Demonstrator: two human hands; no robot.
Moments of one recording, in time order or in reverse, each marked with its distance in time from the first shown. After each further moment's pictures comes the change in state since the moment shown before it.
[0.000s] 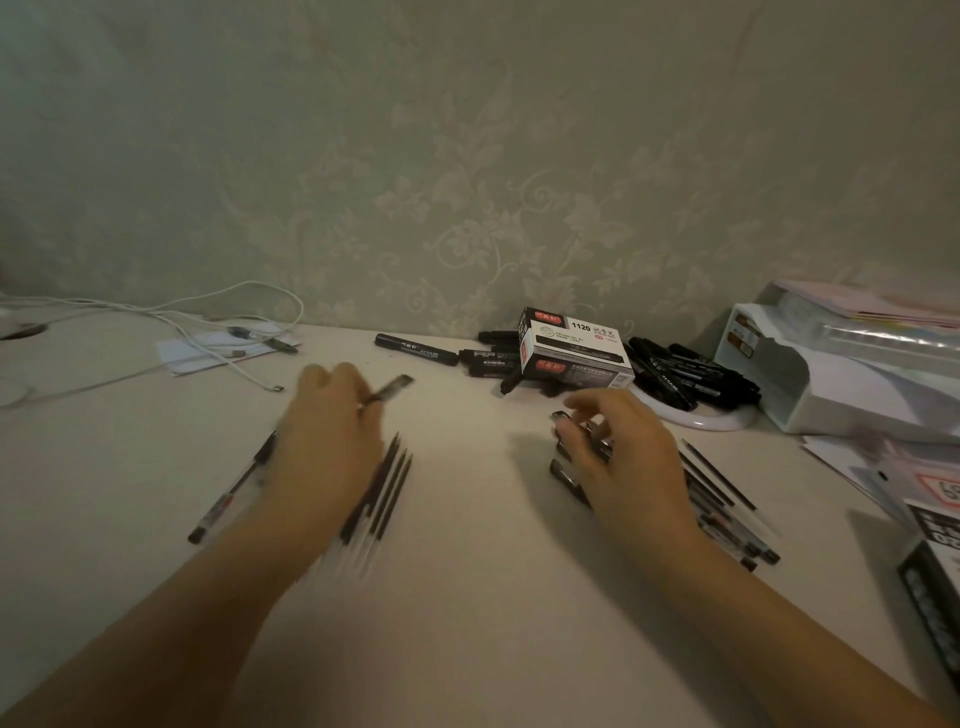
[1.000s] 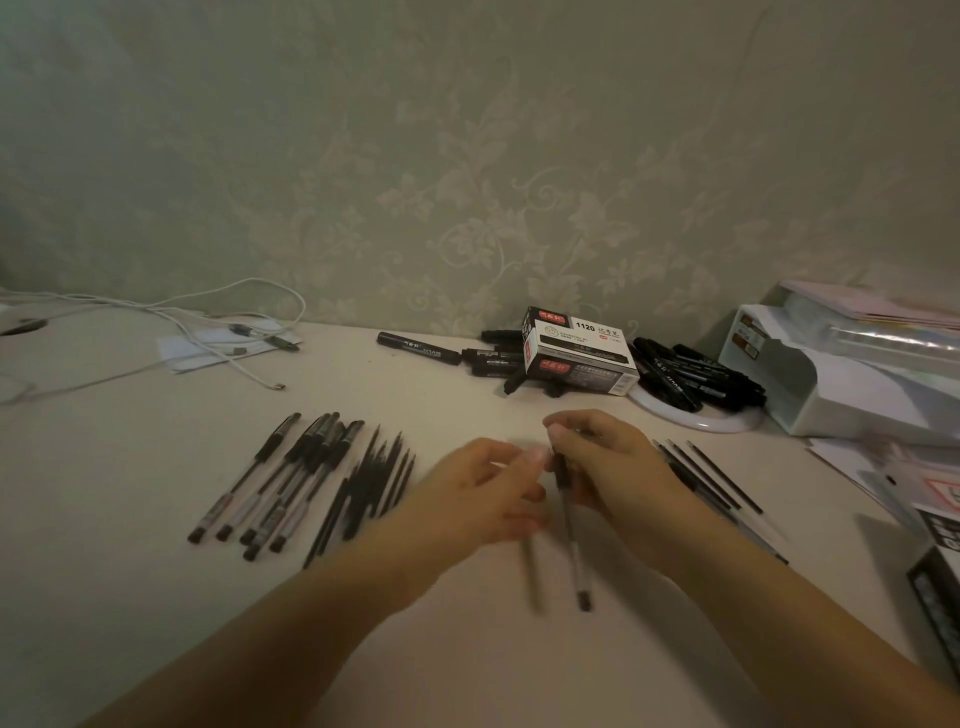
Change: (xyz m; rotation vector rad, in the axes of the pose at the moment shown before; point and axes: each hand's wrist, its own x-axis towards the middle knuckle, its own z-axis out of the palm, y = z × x) left_hand -0.048 0.061 0.018 -0.980 -0.814 -0.313; right_hand 0.007 -0.012 0.001 0.708 -0.362 0.600
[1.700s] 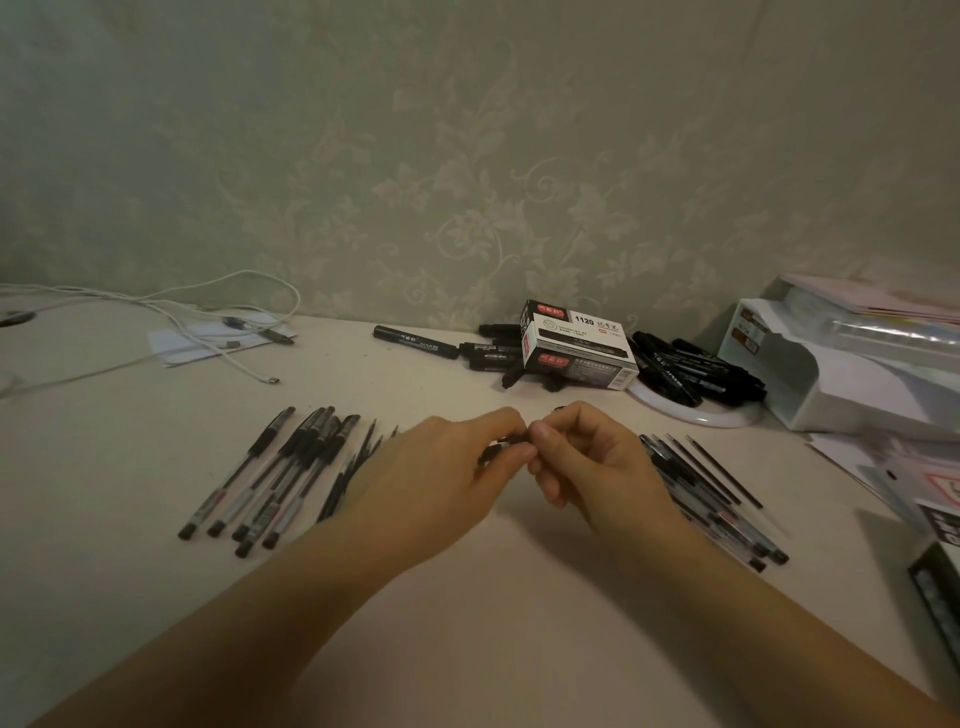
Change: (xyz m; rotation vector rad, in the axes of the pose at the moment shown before) left_hand 0.010 0.003 -0.023 1.115 0.225 0.540; right_hand -0.010 0.005 0.011 0.153 -0.158 -0.279
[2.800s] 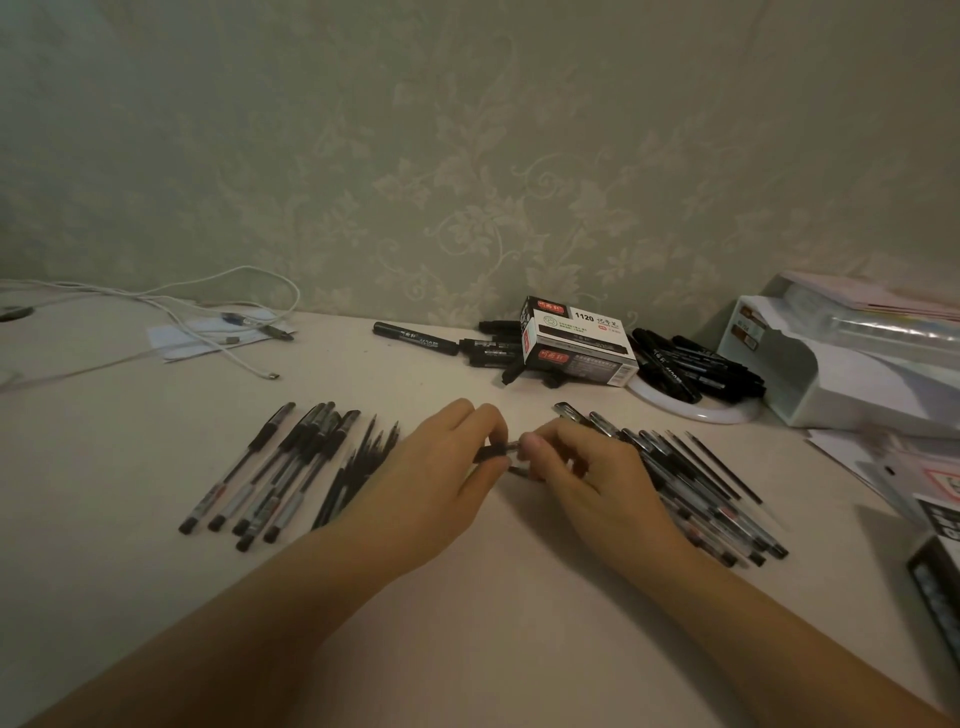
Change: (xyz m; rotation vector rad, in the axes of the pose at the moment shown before) left_hand -0.004 -0.009 0.011 -0.116 0.018 0.030; right_hand -0.004 0.013 -0.004 -0.686 0.053 -0.228
